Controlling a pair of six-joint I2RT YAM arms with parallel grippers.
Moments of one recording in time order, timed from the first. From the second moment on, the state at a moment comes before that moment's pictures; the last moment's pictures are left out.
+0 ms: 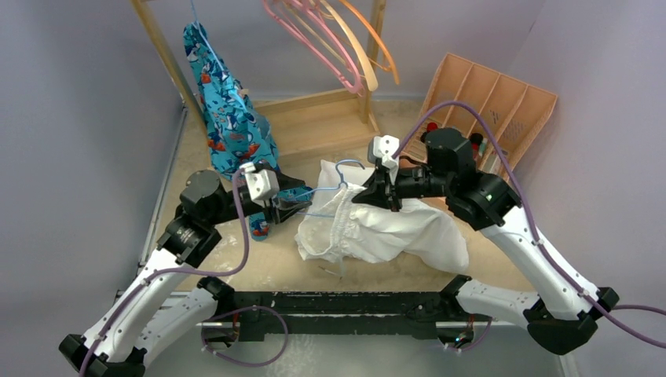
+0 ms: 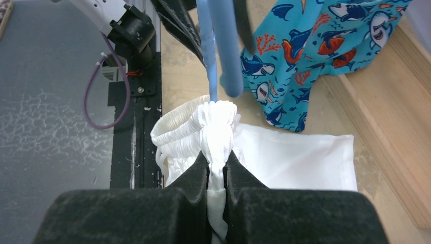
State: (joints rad) left arm -0.53 0.74 0.80 -0.11 0.72 0.18; right arm 0.69 1.08 1.35 -0.69 -0.69 -0.28
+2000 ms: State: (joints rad) left arm -0.53 0.81 0.74 -0.08 0.31 -0.92; right arm 0.69 0.73 1.14 -0.34 -0.36 -0.05
